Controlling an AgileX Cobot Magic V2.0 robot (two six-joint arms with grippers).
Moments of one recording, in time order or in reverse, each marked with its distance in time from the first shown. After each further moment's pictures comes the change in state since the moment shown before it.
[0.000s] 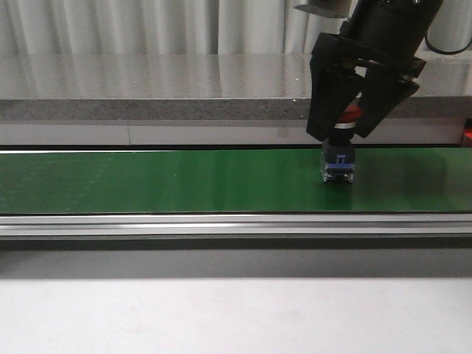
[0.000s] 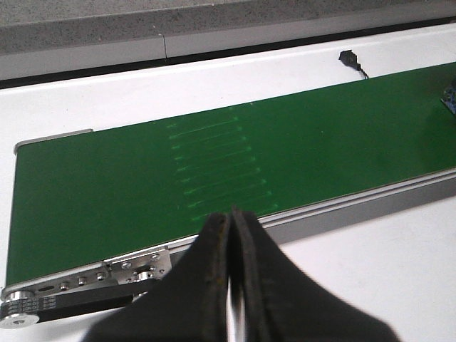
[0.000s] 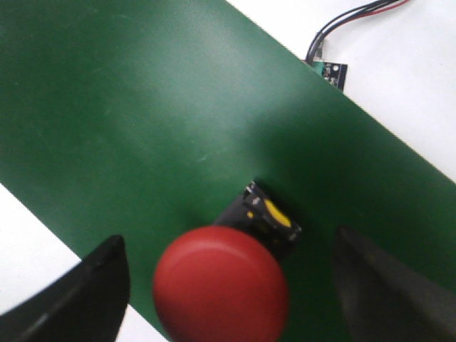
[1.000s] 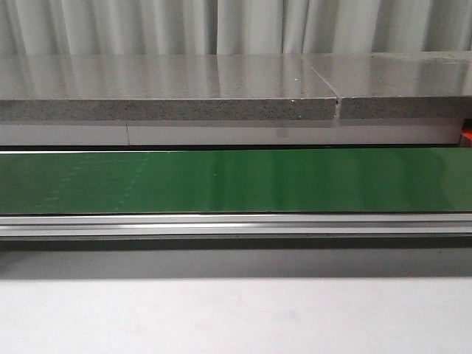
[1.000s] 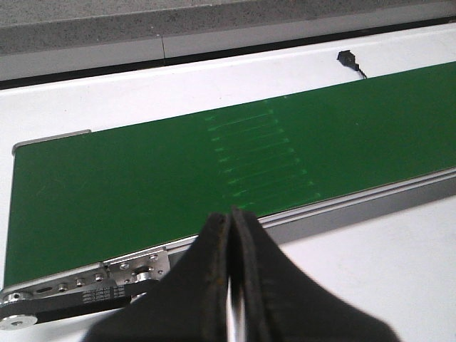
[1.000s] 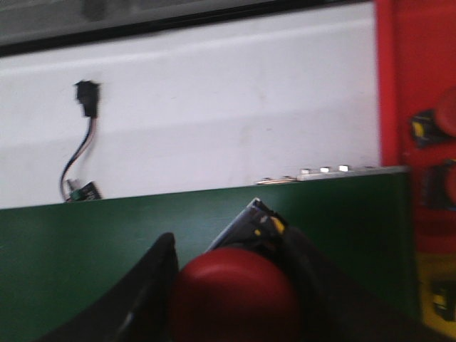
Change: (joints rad) left arm 0.000 0.000 0.000 0.000 0.000 0.000; right arm -0.490 -0.256 -0.003 -0.047 -0.037 0.394
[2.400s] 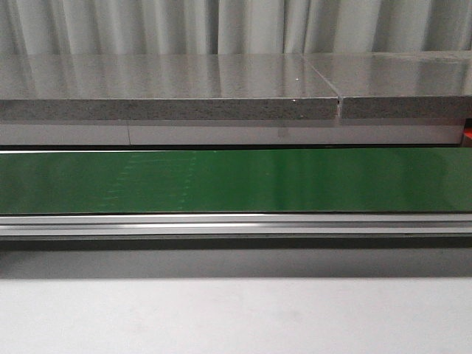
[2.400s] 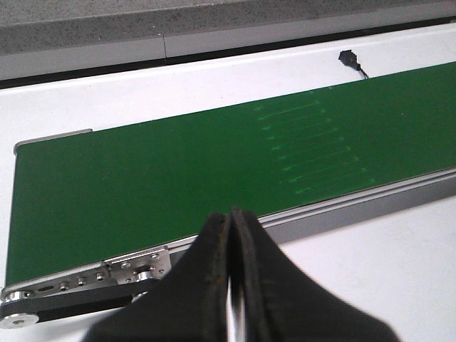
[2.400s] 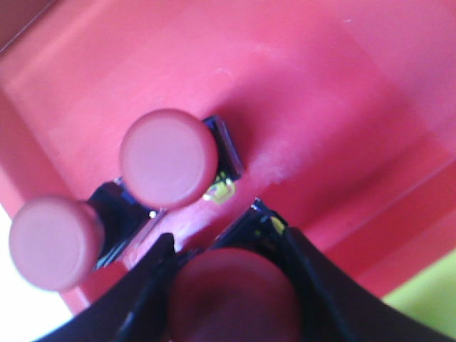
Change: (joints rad) left arm 0.000 0.000 0.000 0.000 0.000 0.000; right arm -0.296 0.376 0.000 -0.124 -0.302 0.228
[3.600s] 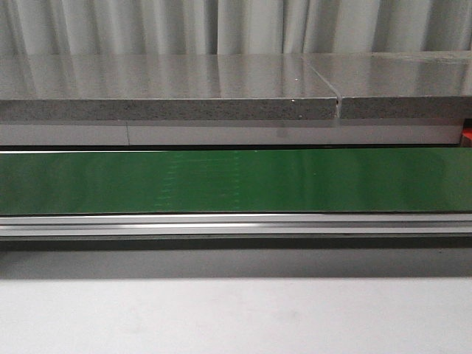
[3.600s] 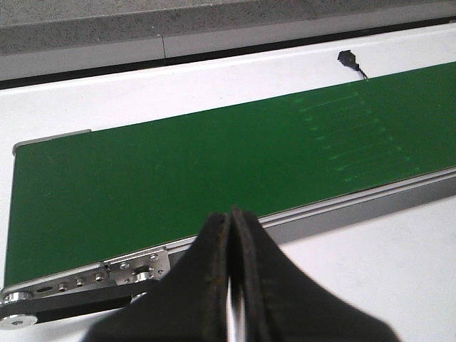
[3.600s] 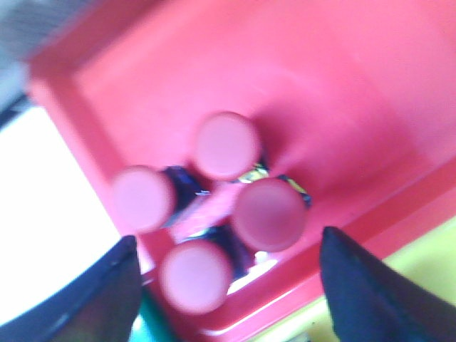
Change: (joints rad) left arm 0.000 0.000 0.000 0.000 0.000 0.000; right arm 0.023 -0.160 0.000 0.025 0.065 -0.069
